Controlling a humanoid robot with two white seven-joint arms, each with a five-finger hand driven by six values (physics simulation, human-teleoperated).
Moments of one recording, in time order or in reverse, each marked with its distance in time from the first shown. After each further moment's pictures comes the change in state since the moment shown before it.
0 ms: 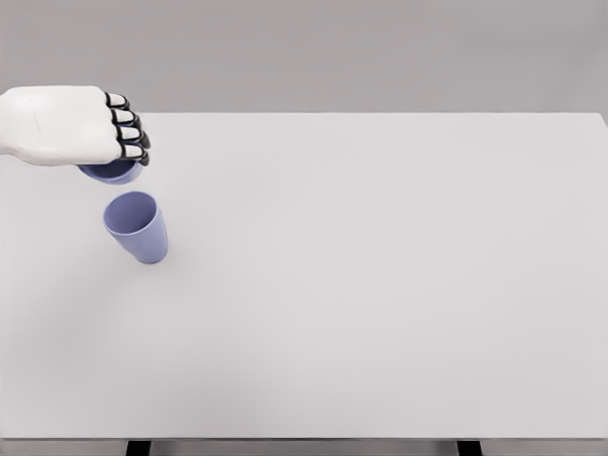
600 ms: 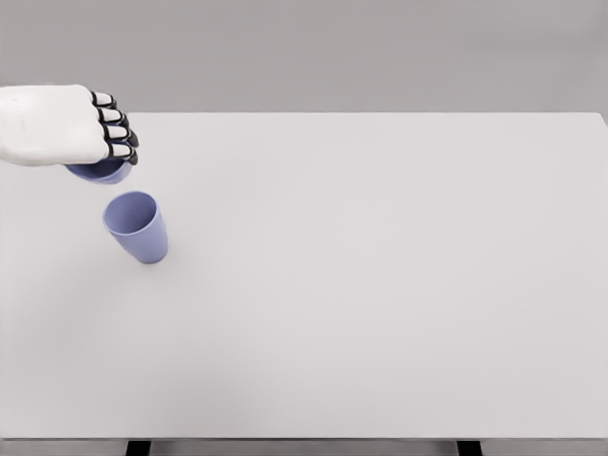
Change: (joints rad) left arm 0.002 0.030 0.002 -0.006 0.002 0.000 0.002; right arm 0.000 0.000 0.000 0.000 0.000 0.000 0.000
